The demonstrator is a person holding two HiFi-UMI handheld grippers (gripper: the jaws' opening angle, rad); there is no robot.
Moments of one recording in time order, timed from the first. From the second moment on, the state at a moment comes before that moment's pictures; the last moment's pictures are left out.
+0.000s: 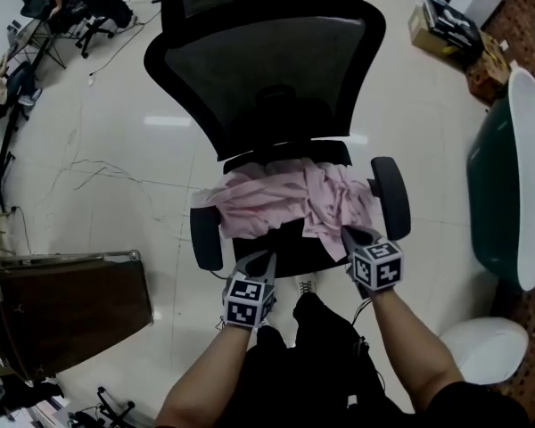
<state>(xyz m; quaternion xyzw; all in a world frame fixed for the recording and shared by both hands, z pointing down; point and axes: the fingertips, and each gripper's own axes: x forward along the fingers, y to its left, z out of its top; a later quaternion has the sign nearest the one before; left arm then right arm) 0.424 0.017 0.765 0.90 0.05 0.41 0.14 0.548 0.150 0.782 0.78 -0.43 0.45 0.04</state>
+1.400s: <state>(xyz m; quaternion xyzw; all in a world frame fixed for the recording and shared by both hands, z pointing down) 0.436 0.009 0.925 0.85 0.03 0.50 0.14 0.666 0.168 1.020 0.78 -0.31 0.52 0.17</state>
